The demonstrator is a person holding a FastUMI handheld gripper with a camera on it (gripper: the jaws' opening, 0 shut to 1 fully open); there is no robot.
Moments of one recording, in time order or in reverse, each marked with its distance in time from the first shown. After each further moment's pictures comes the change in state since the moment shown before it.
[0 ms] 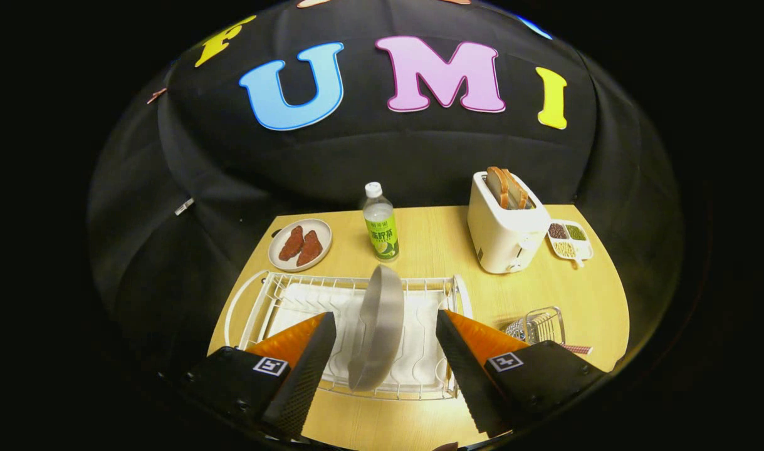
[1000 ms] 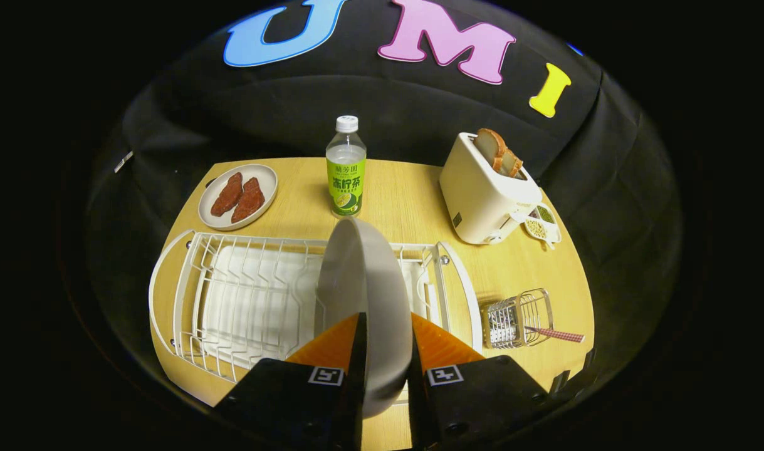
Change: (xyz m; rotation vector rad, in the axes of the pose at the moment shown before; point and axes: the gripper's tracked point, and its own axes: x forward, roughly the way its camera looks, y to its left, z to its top) arm 0.056 -0.010 -0.036 -0.116 0.156 -0.297
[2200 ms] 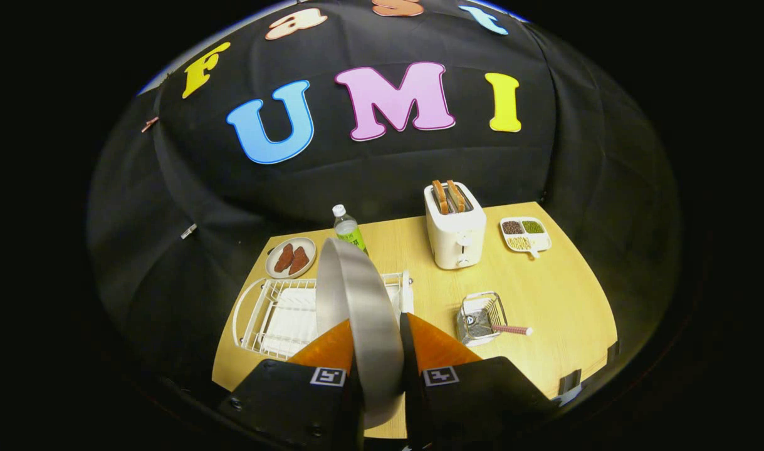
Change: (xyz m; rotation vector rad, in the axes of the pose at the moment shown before) arm -0.160 -0.133 -0.030 0.234 -0.244 0.323
